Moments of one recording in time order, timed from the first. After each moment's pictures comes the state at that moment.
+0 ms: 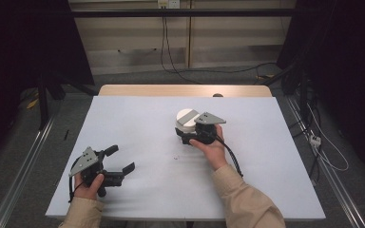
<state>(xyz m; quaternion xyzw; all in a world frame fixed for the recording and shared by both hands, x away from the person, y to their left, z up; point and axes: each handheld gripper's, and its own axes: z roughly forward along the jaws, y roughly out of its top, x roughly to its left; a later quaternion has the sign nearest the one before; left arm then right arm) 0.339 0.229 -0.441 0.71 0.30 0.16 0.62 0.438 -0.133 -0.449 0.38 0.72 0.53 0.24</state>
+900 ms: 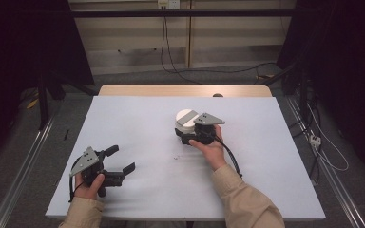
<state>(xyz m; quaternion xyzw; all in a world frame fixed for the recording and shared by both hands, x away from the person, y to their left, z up) 0.339 0.228 -0.441 0.71 0.30 0.16 0.62 0.442 -0.131 -0.456 0.37 0.72 0.53 0.24</state>
